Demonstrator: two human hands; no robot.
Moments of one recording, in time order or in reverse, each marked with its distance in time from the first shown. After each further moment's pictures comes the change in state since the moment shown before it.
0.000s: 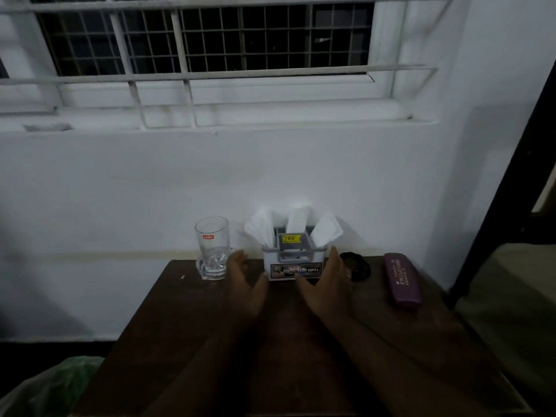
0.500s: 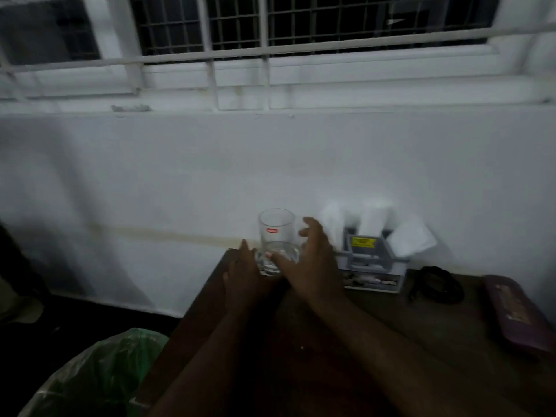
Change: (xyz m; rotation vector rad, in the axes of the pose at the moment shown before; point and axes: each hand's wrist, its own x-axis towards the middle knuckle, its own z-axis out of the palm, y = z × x) left_hand 0.058 -0.051 -0.077 0.613 0.033 -0.109; right_hand -0.007 -0.122 0.075 0.263 -0.151 -0.349
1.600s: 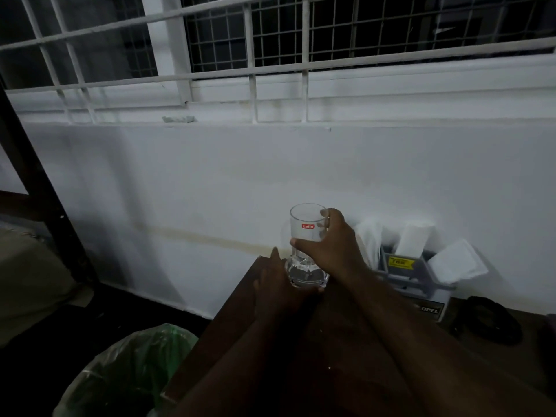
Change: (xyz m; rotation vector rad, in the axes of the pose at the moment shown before) left_hand 0.012 -0.005 0.010 0.007 0.012 -0.029; right_hand 0.062 -0.016 0.010 0.090 -0.174 0.052
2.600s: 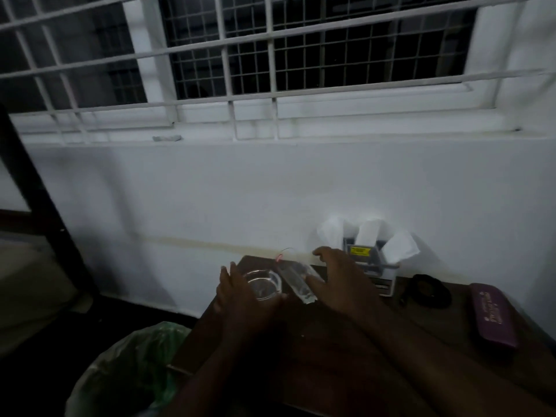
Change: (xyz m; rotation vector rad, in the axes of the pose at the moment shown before) left_hand -0.089 0.010 -0.059 0.012 0.102 -0.097; right_hand -0.099 0.010 -0.078 -0.394 -0.178 -0.148
